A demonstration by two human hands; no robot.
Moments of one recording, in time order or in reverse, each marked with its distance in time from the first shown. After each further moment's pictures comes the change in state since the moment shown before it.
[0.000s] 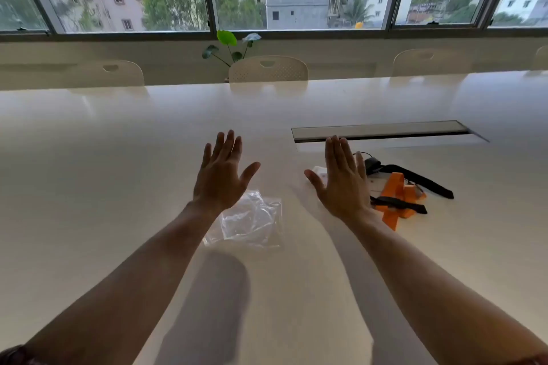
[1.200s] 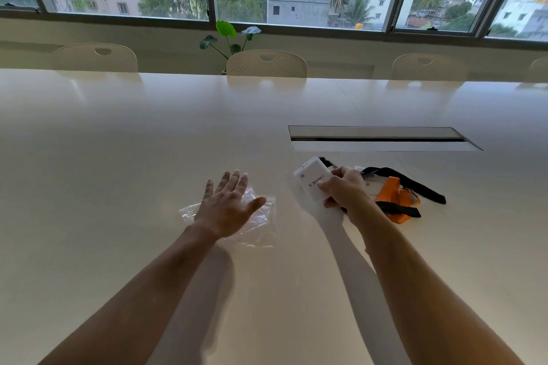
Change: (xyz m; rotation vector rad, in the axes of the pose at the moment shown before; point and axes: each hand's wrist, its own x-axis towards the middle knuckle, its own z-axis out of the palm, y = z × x) left_hand -0.039 0.008 0.038 -0.117 -0.396 -0.117; right_hand 0.008 0.002 -0.023 0.901 -0.274 0.694
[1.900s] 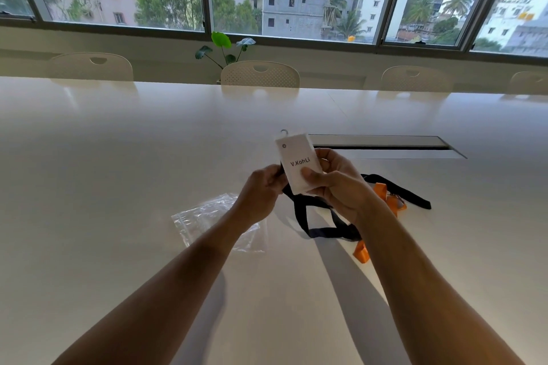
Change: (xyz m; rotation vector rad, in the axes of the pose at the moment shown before) left_hand 0.013 0.094 -0.029 -0.972 0.153 0.196; right_hand -0.039 -0.041 -0.025 0.605 -0.466 -0.165
